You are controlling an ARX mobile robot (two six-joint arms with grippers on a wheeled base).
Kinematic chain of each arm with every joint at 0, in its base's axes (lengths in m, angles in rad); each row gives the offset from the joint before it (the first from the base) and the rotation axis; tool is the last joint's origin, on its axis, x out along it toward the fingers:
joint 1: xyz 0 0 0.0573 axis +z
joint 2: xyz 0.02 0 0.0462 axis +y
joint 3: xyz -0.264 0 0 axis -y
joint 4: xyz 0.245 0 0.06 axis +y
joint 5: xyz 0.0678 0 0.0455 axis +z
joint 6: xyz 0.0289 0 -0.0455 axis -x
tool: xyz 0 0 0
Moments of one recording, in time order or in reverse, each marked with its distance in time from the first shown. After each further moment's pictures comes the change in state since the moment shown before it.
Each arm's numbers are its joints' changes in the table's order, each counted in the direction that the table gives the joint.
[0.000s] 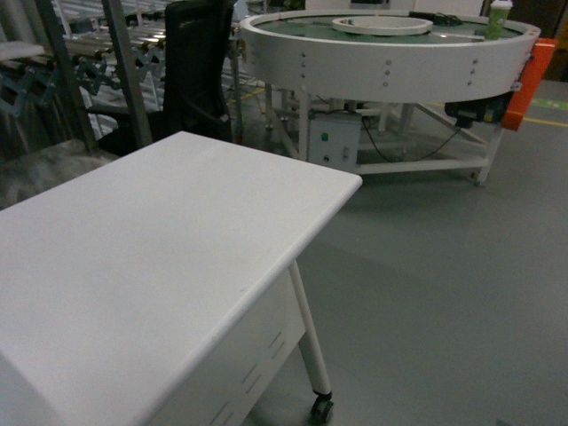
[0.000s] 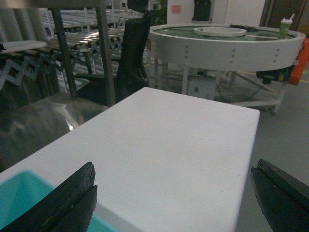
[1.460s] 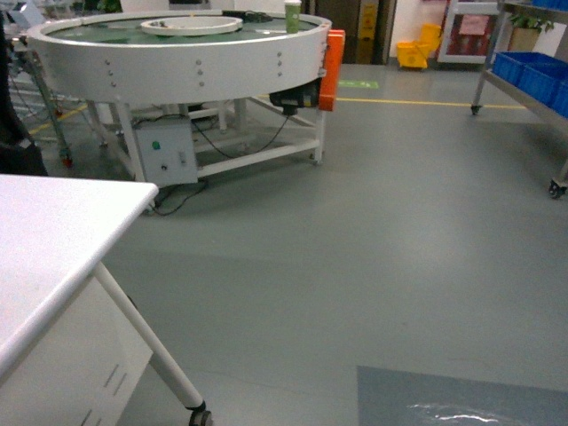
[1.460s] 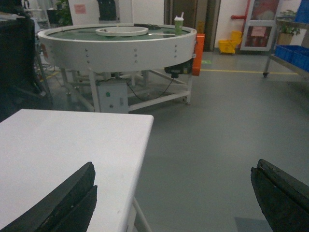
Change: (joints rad) left arm 0.000 0.000 0.000 0.000 0.000 0.000; right arm 0.000 0.000 0.000 0.000 0.000 0.000
